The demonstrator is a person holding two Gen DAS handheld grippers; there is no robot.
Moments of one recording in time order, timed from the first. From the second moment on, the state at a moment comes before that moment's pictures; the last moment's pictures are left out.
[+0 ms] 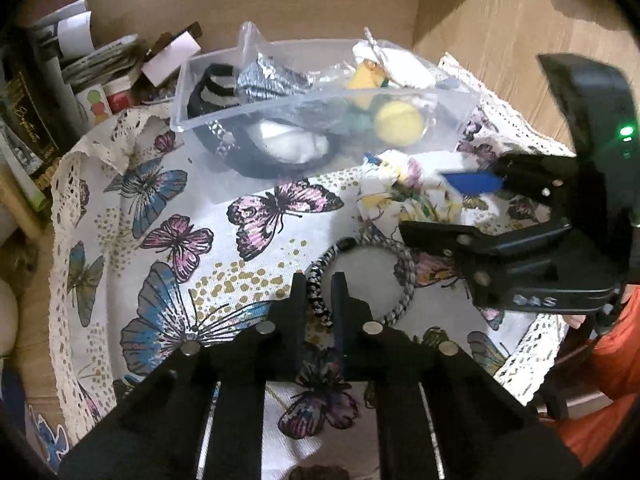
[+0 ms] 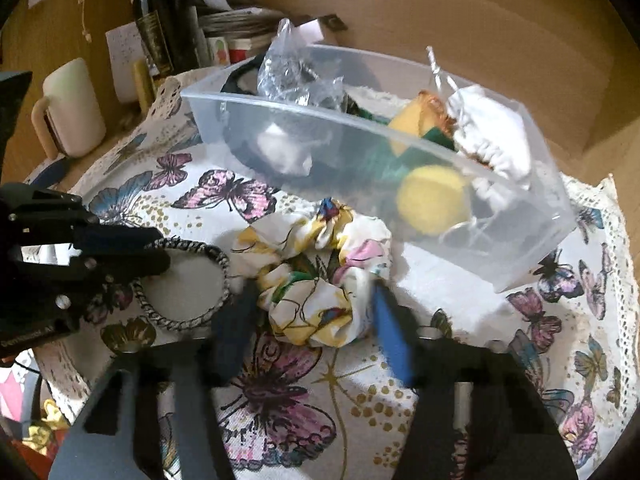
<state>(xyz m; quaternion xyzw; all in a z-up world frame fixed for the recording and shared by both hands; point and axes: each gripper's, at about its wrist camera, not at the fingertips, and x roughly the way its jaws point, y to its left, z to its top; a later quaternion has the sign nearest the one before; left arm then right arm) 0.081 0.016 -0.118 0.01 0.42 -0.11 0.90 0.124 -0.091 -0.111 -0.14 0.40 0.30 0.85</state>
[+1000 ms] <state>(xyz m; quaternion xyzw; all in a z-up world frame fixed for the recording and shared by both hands) 0.093 0.036 -0.014 0.00 0.26 -0.03 0.97 0.119 -0.135 -0.004 -0.06 0.22 0.26 0.94</state>
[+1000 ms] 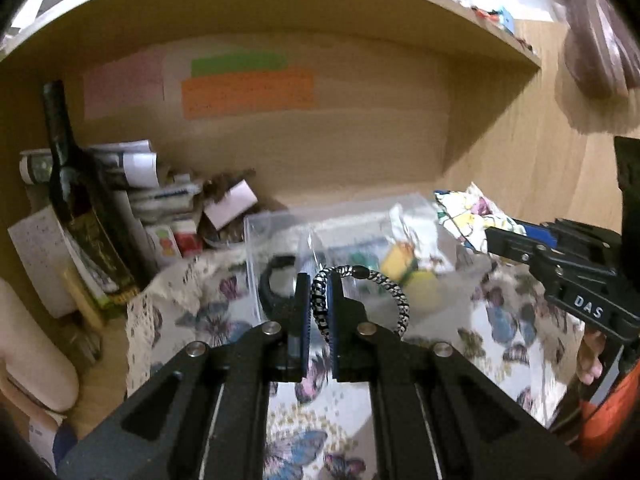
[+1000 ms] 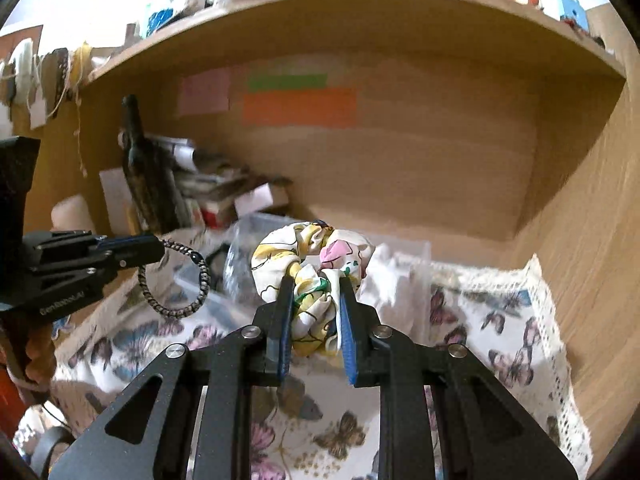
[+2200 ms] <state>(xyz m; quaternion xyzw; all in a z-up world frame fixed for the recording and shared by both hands) 0.153 0.046 -0.020 -0.05 0.27 -0.05 0.96 0.186 -0.085 -0.037 -0.12 0.29 0.25 0.92</state>
